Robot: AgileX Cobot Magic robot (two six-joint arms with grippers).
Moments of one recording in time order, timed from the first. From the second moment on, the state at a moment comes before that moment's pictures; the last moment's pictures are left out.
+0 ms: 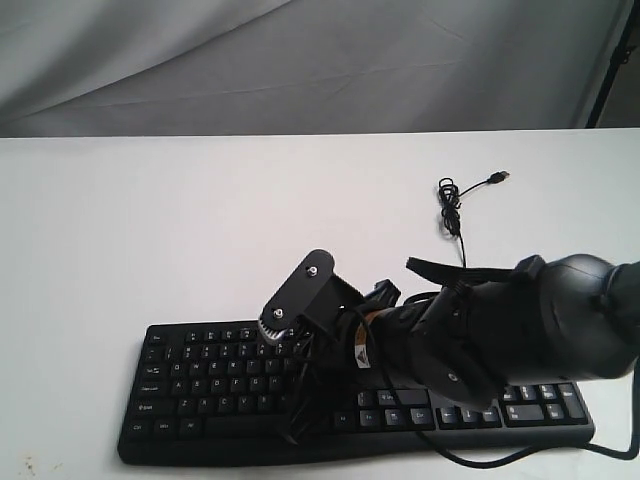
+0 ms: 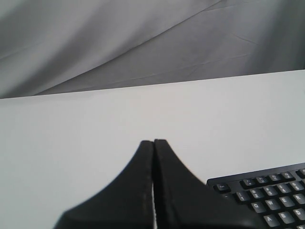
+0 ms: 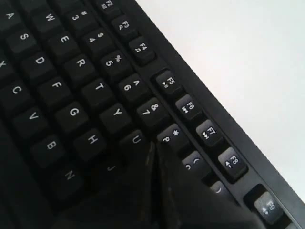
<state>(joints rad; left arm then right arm) -0.18 0.00 0.00 0.04 0.26 -0.02 0.83 1.86 -0.81 -0.08 -0.07 -0.09</state>
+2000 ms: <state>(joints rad) -0.18 0.00 0.00 0.04 0.26 -0.02 0.75 0.70 -0.30 -0.08 0.17 -0.07</state>
